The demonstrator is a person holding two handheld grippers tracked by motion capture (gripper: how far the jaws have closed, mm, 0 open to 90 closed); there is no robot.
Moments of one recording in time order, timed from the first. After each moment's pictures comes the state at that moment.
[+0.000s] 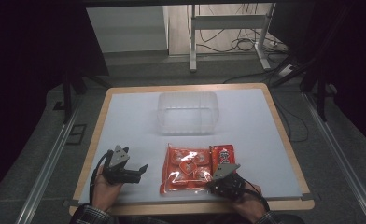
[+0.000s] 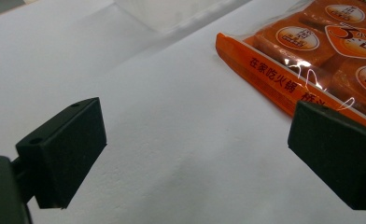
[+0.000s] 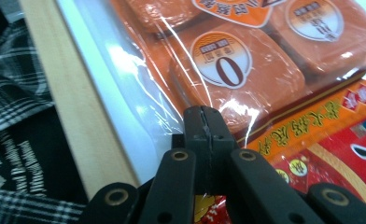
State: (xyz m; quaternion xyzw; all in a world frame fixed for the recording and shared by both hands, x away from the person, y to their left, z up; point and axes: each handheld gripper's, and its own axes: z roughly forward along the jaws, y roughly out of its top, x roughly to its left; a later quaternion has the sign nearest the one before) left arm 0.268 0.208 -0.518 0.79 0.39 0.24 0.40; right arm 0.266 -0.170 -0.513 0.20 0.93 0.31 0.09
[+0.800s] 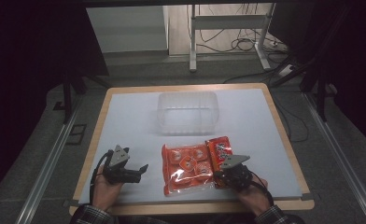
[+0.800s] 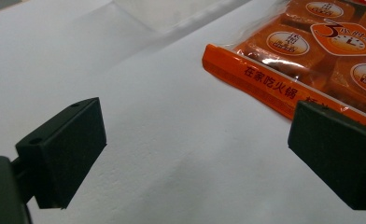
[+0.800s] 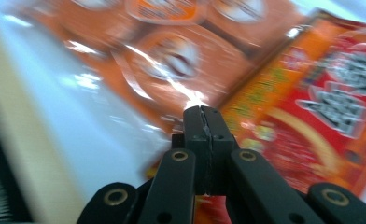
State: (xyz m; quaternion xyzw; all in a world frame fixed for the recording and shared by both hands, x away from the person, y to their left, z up) left arm 0.269 0.208 -0.518 0.79 0.40 0.23 0.40; right arm 0.286 -0.191 -0.508 0.26 0.90 0.33 0.10
